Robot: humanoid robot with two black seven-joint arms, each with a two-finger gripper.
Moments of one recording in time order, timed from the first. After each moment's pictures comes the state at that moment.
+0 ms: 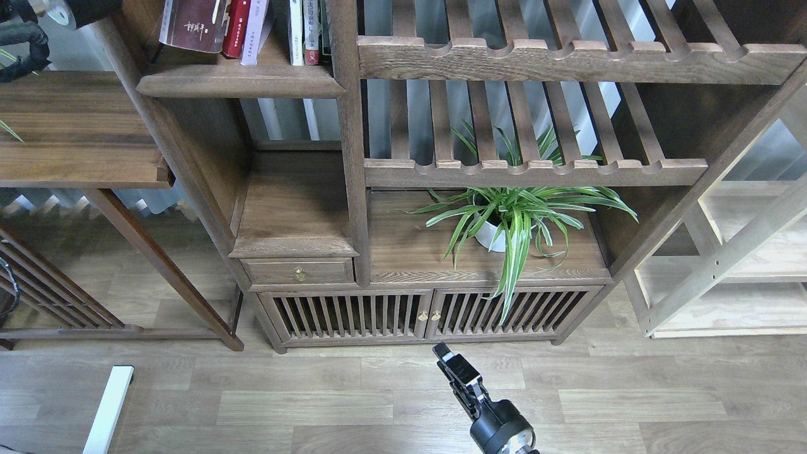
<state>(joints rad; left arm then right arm) -1.12 0.48 -1.02 -0.84 0.42 -0.49 0.36 -0.09 0.01 0.80 0.87 0.08 0.58 0.19</state>
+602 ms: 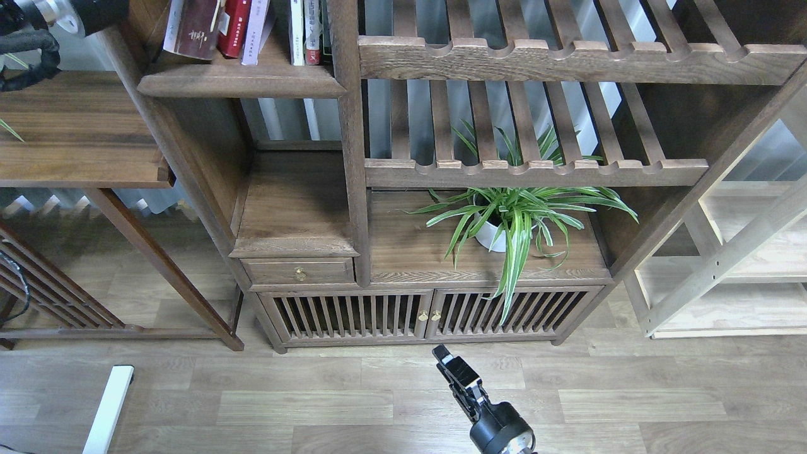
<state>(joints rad) -1.13 0.46 -1.02 -0.81 0.41 -0.49 0.35 -0.10 0.02 0.80 0.88 0.07 0.58 0.19</state>
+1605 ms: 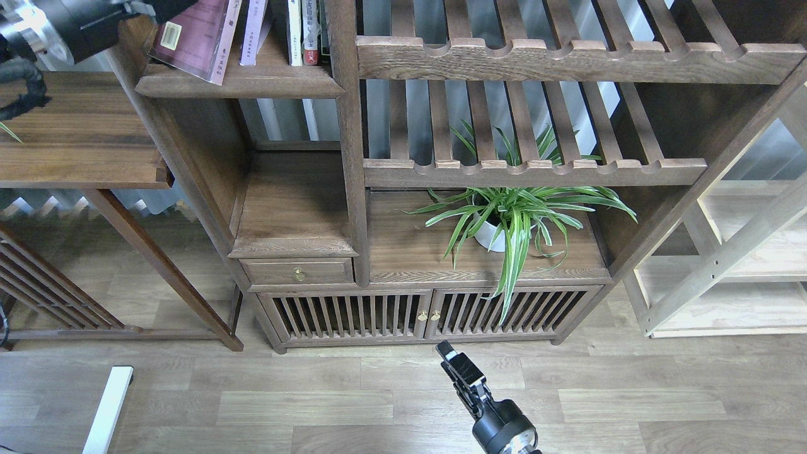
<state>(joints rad) -0.96 0.53 -1.07 -0.98 0.33 -0.49 0.35 -0.09 0.02 0.82 0.88 0.07 0.58 0.19</state>
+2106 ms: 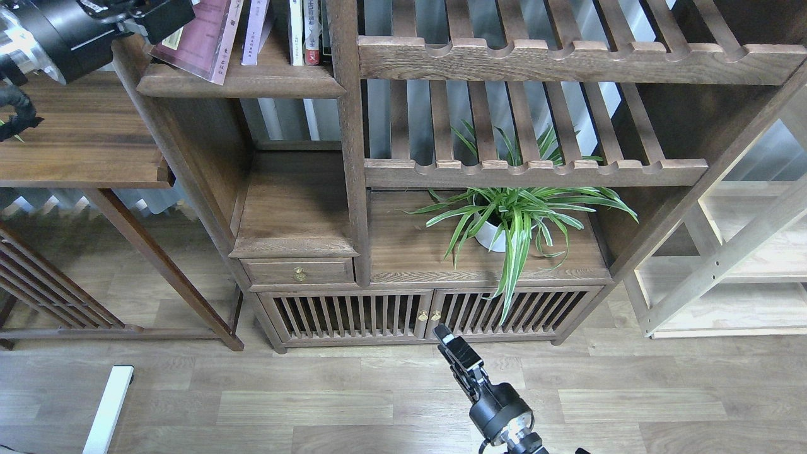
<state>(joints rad) -0.84 0.58 -1.13 -1.16 0.30 -0.49 0.35 -0.04 0.01 0.82 0.90 0.07 0.58 0.19</state>
